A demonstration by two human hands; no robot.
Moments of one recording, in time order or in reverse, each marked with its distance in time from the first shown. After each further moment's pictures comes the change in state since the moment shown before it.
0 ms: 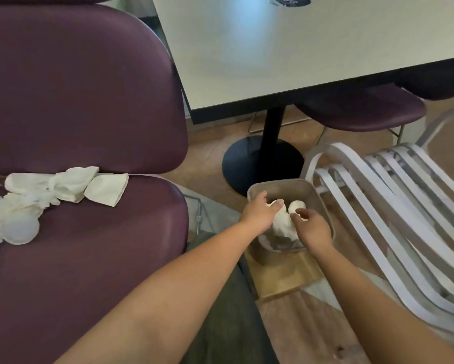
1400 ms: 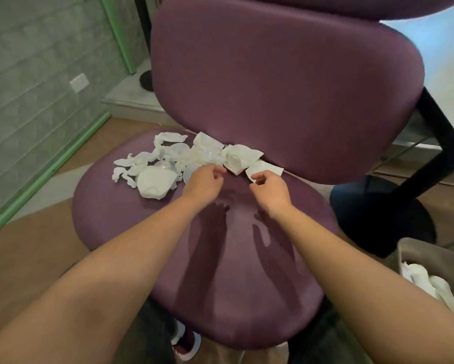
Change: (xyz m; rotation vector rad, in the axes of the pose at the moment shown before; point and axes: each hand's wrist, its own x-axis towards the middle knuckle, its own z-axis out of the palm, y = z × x) left_hand -0.139 -0.203 -0.372 0.126 0.734 -0.074; right_hand -0.160 -0.256 0.283 -0.124 -0.463 -0.618
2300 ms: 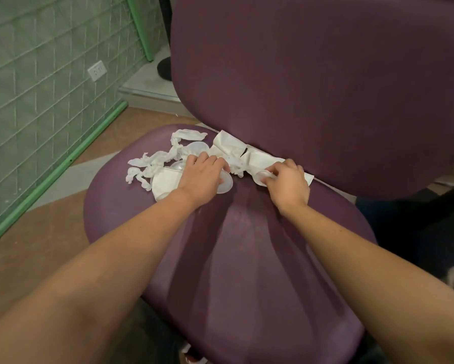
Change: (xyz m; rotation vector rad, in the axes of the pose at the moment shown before) left_hand 0.042 -0.052 -0.034 0.763 0.125 0.411; right_hand 0.059 -0.006 0.037 -0.361 0.114 -0.190
